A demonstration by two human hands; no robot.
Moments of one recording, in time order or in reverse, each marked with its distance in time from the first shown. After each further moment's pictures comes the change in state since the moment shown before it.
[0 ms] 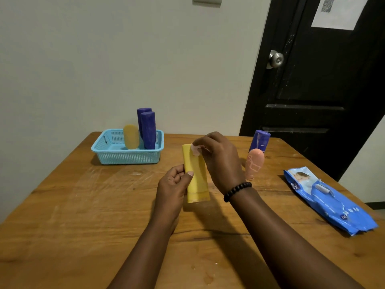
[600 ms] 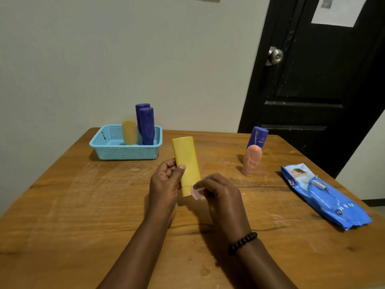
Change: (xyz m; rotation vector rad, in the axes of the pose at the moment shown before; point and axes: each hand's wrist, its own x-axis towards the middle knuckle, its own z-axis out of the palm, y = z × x) left_hand 0.001 -0.002 -0.003 -0.100 0.113 0.047; right_hand -0.091 -0.001 0.002 0.165 -0.128 0.101
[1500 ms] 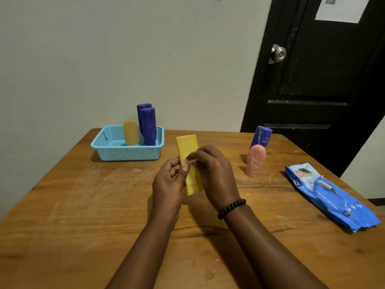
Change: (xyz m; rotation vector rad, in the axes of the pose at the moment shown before) left_hand 0.000 0.000 0.002 0.098 -0.015 0.070; right_hand 0.060 -0.008 0.010 -0.063 0.154 -0.152
